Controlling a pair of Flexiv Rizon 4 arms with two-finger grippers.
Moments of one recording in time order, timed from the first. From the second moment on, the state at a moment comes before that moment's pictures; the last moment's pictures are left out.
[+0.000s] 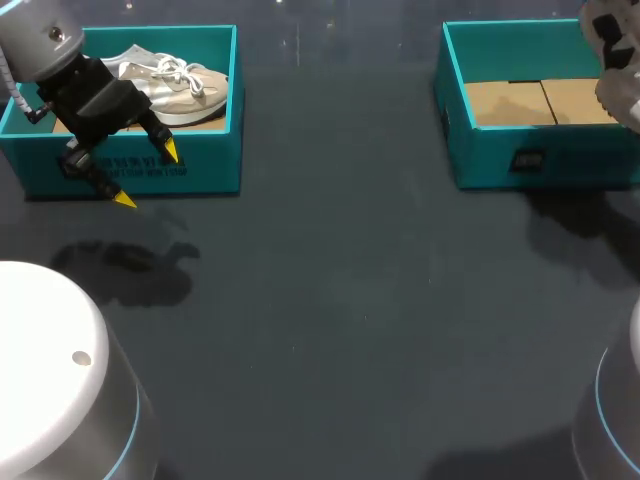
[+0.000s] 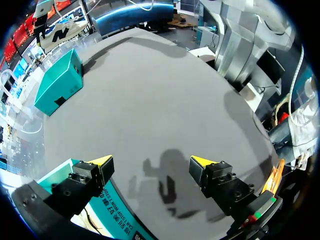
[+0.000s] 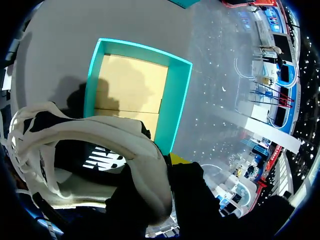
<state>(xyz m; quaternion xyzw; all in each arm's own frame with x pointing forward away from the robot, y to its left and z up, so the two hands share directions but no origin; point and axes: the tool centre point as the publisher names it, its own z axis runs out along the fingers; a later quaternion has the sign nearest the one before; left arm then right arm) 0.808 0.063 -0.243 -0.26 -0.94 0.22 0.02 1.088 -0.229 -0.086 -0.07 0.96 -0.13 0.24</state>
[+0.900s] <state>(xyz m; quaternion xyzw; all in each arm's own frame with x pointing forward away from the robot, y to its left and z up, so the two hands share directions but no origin) 0.808 0.063 -0.243 -0.26 -0.94 0.22 0.02 1.118 -0.325 -0.093 0.12 0.96 -0.11 0.21</state>
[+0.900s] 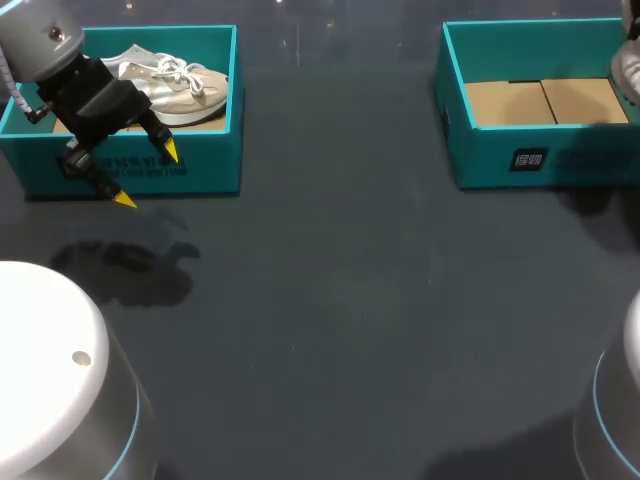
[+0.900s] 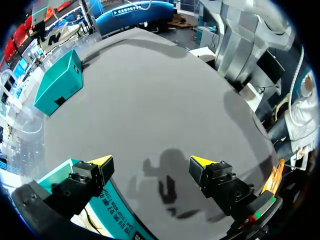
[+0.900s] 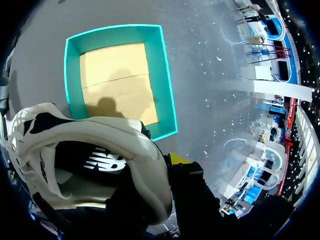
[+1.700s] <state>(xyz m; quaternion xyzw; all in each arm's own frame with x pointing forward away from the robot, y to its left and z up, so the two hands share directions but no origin) 0.808 0.063 -0.243 -0.26 -0.94 0.22 0.02 1.103 -0.335 -0.113 0.42 0.88 -0.12 0.17</state>
